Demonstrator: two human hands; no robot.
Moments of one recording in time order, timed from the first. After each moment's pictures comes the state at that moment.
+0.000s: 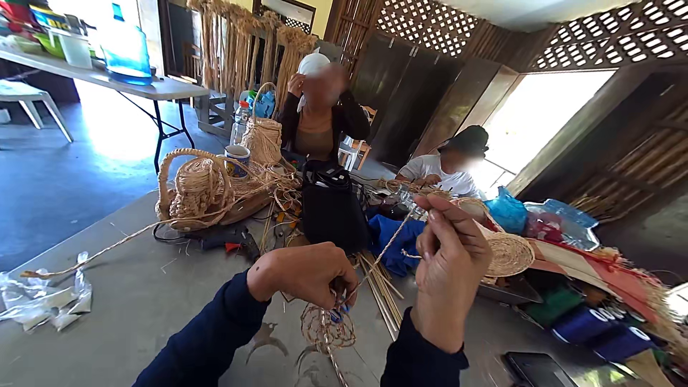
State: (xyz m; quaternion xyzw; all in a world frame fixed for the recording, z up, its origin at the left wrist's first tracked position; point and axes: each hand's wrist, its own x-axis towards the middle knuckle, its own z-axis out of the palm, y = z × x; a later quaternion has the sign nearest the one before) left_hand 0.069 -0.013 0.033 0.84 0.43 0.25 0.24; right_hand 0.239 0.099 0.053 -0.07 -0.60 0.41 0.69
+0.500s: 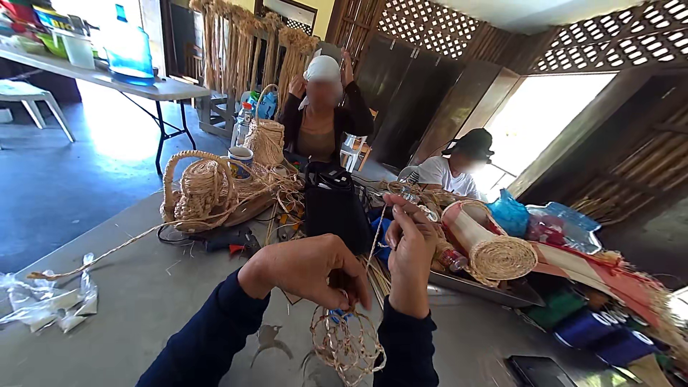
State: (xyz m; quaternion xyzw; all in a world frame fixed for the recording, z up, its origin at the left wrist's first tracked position) left_hand 0.055 -0.025 0.038 0.82 0.29 0.38 0.32; right_hand 0.197 0.120 0.030 -0.13 -0.57 0.51 0.63
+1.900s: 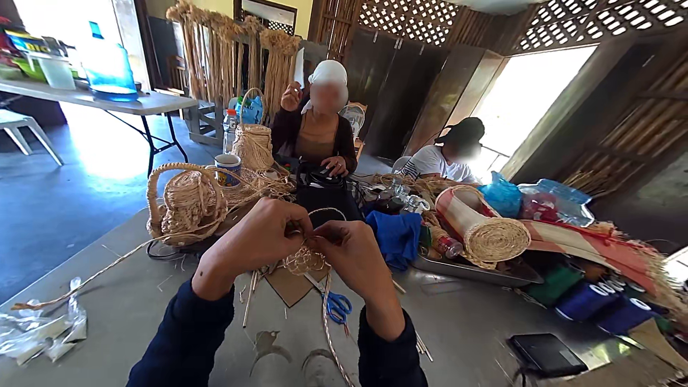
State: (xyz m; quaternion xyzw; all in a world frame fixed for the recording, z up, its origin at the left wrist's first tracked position) left_hand 0.028 -0.039 0.040 0.68 0.58 0.44 0.01; right_hand 0.194 0.067 0.042 -0.18 -0.88 0.32 0.31
